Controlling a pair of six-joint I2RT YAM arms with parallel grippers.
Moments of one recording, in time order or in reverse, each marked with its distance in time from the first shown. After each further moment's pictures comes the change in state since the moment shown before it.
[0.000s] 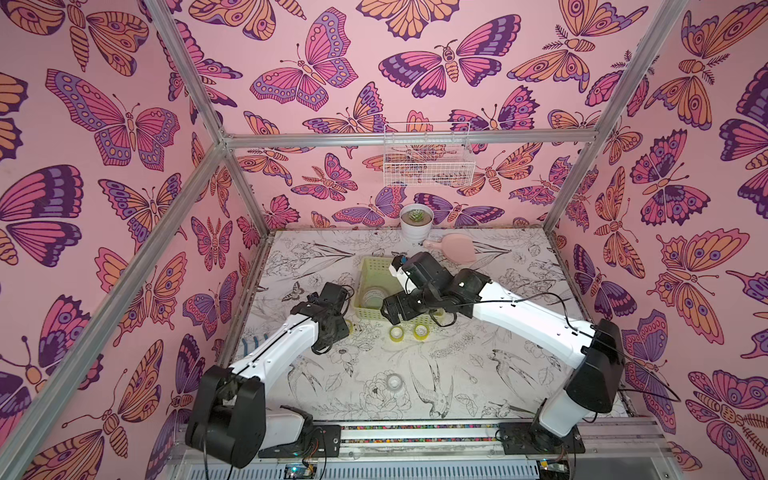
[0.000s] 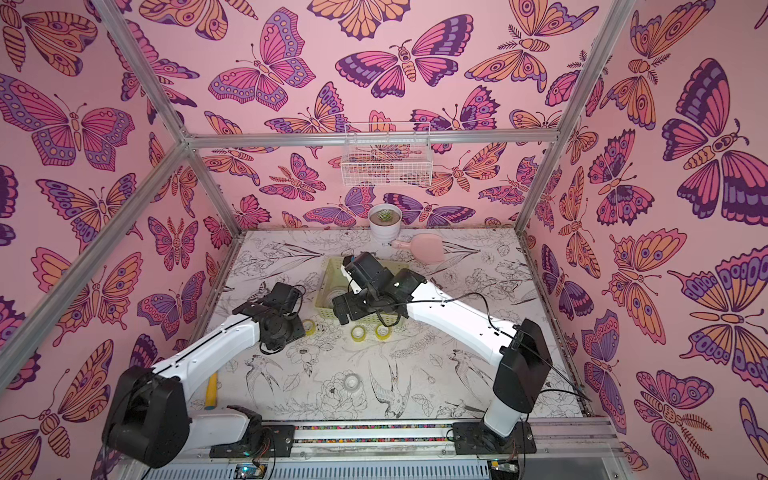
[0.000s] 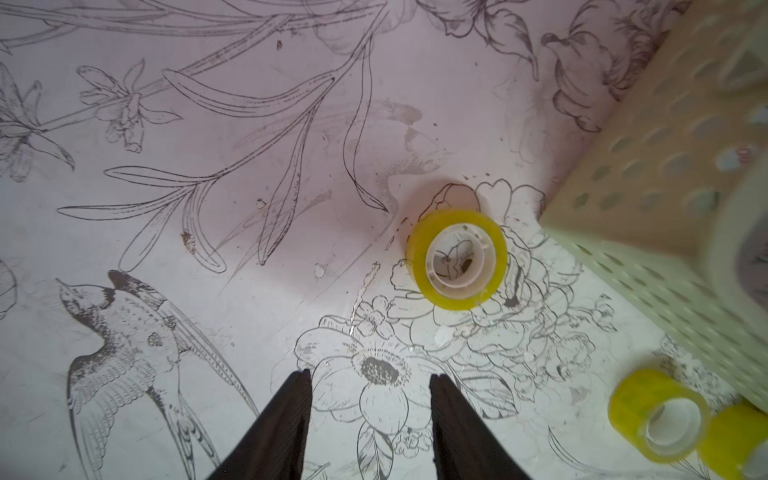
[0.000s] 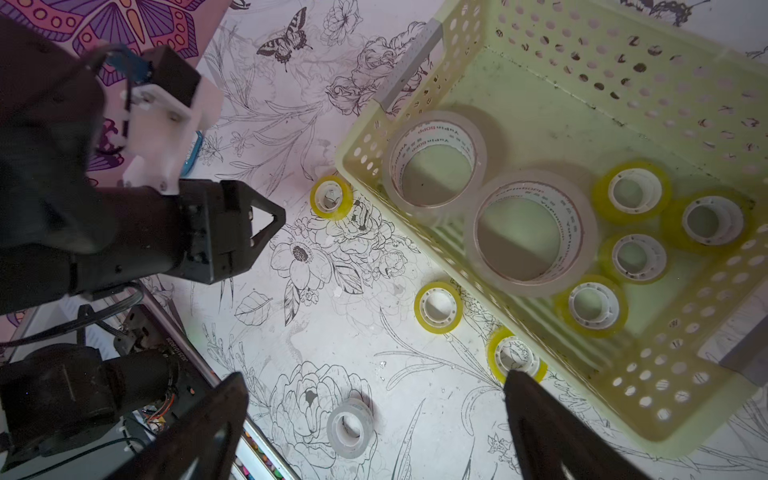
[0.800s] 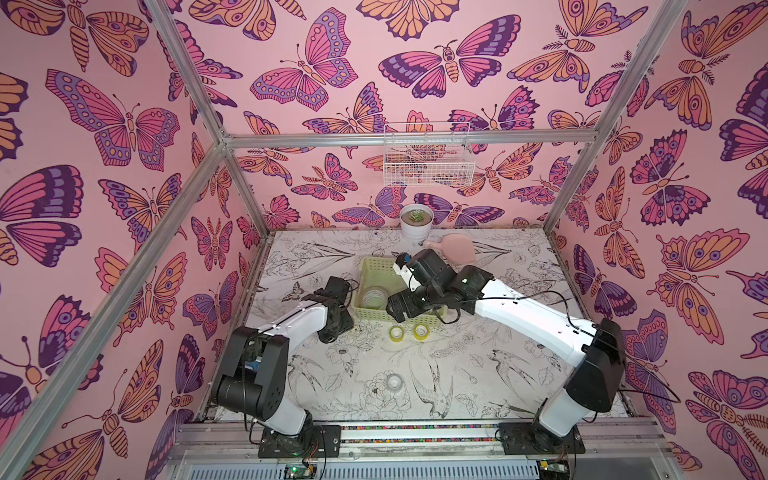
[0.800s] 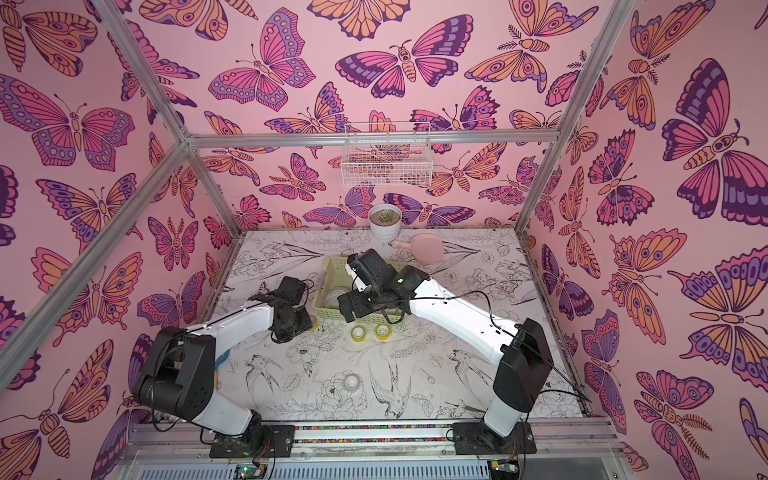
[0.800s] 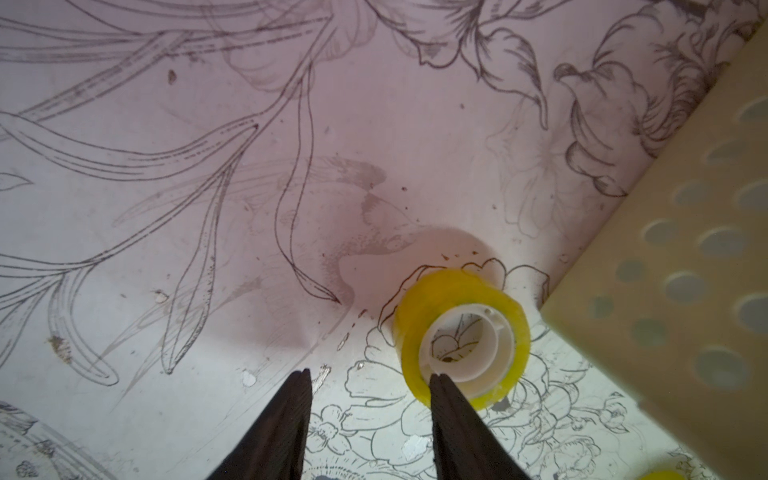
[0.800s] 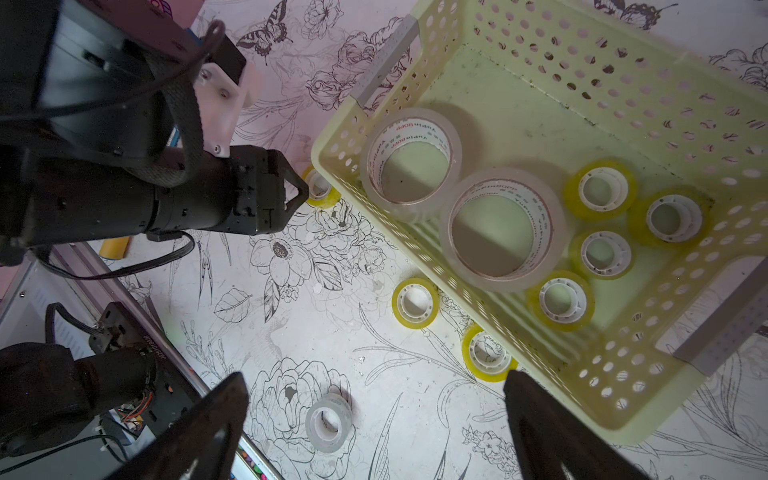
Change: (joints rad) left arm 0.040 0.183 0.048 0.145 0.059 0.033; right arm -0.035 0.000 0.002 -0.029 0.000 -0.033
